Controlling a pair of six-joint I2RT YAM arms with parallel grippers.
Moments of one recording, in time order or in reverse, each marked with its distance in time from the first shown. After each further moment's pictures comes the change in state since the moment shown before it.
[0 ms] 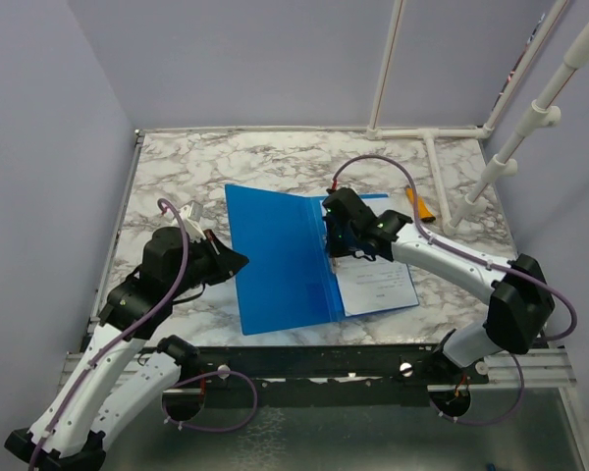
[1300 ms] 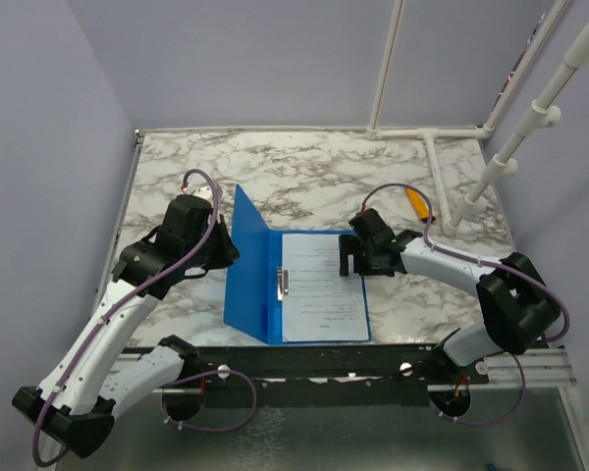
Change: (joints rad) left arm 0.001 0.281 0.257 -0.271 -0.105 0.271; right arm -0.161 0.014 -0.311 0.157 -0.052 0.011
